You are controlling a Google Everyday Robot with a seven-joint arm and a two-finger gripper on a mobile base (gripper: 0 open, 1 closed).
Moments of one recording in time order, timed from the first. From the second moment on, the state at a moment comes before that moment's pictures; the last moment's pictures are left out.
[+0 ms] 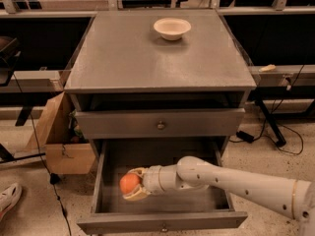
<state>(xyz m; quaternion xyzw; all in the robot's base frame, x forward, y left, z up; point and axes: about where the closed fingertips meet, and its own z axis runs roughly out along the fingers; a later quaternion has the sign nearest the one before) 0.506 0.100 0.471 -0.59 0.62 0.30 0.41</state>
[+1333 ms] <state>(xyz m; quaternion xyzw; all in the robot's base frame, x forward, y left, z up) 0.548 0.123 0.788 -0.65 0.60 0.12 0.45</state>
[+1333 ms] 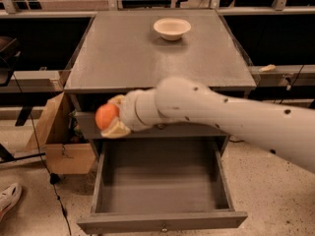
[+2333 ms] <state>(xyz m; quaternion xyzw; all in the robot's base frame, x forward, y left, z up) 0.608 0.137 0.897 -0.66 0.59 -0.04 0.47</state>
